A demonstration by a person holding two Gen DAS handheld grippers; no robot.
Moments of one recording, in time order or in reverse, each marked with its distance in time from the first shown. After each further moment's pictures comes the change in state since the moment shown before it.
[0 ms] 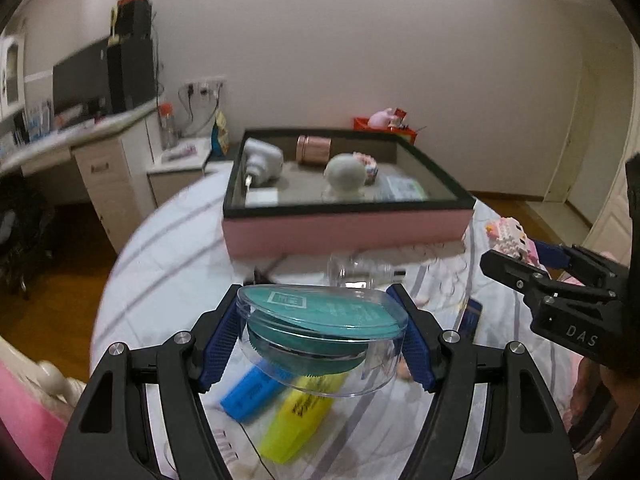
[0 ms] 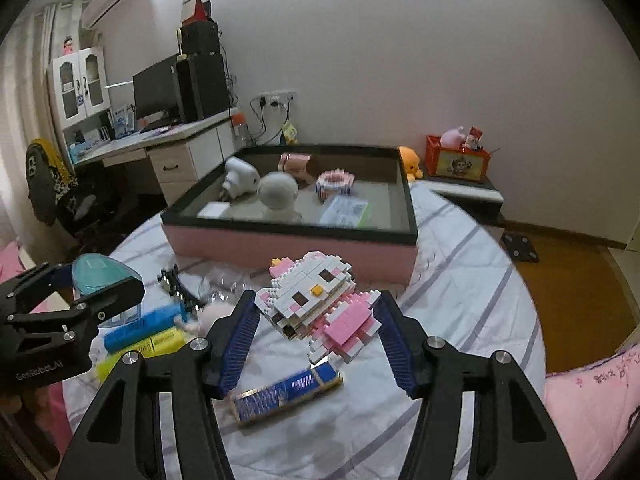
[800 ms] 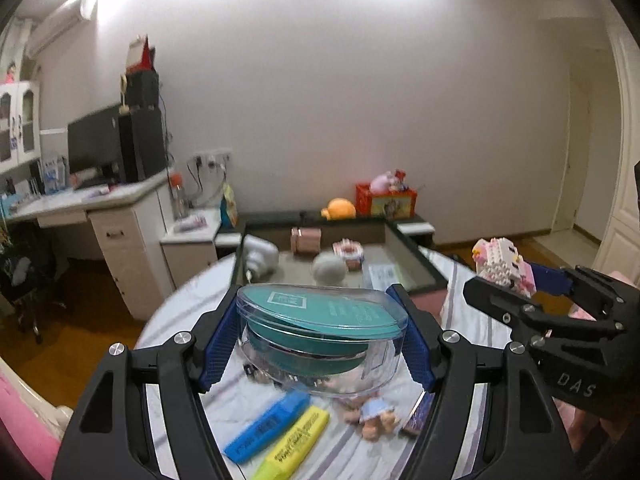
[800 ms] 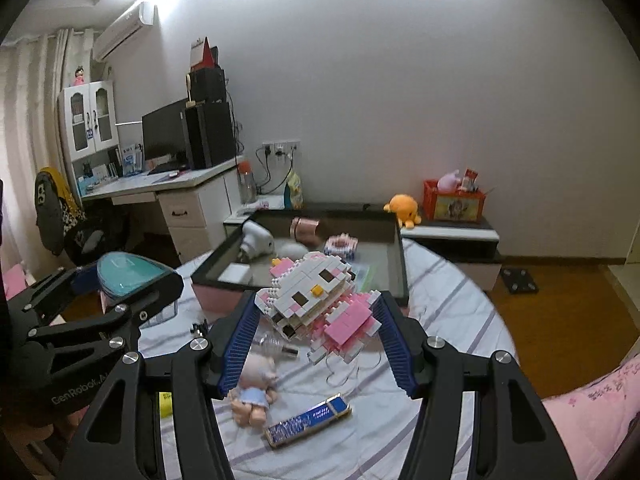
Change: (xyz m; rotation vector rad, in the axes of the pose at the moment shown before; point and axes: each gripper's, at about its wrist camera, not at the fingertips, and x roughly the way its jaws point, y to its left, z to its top) left arm -0.059 -0.045 0.045 0.075 -0.269 0.068; right arm -0.060 0.014 0.031 0.001 -0.187 -0.001
